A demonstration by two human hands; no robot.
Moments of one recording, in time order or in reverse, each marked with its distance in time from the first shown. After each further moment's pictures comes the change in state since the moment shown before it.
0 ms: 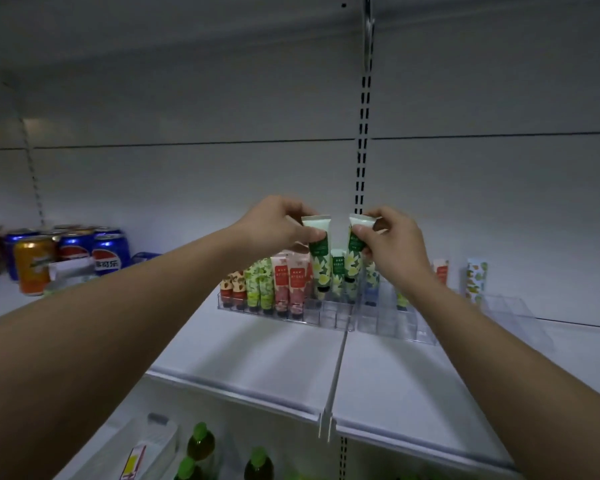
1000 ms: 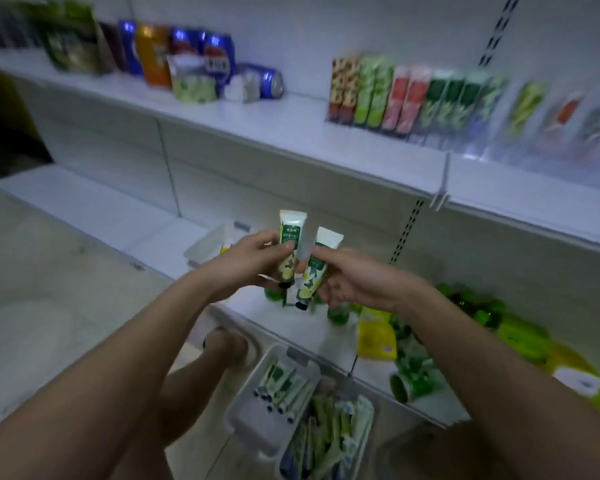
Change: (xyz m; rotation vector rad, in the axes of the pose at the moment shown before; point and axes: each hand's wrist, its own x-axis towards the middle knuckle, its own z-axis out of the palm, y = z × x) left_hand -0.309 -0.195 -0.002 -0.375 -0.062 -0.530; right_hand -0.299 -0.010 0.116 0.463 -1.167 0.822
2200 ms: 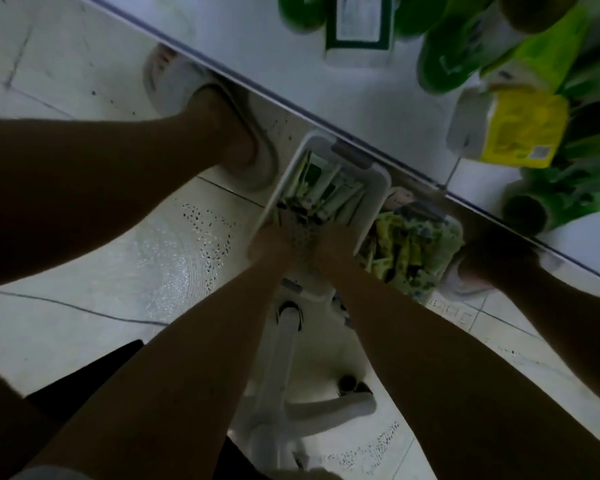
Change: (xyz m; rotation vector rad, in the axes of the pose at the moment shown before) left_hand 0.069 -0.436 0.068 0.529 -0.001 -1.021; right_hand 0.213 0.415 0.077 -0.675 0.395 0.925
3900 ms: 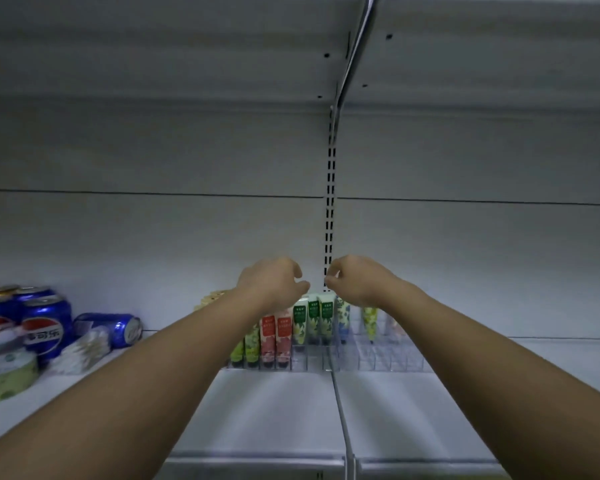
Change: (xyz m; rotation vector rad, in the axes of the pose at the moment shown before) left_hand -0.540 0.417 -0.348 0.449 0.926 1.348; right_hand -0.420 0.036 -0.658 -0.041 1.137 -0.472
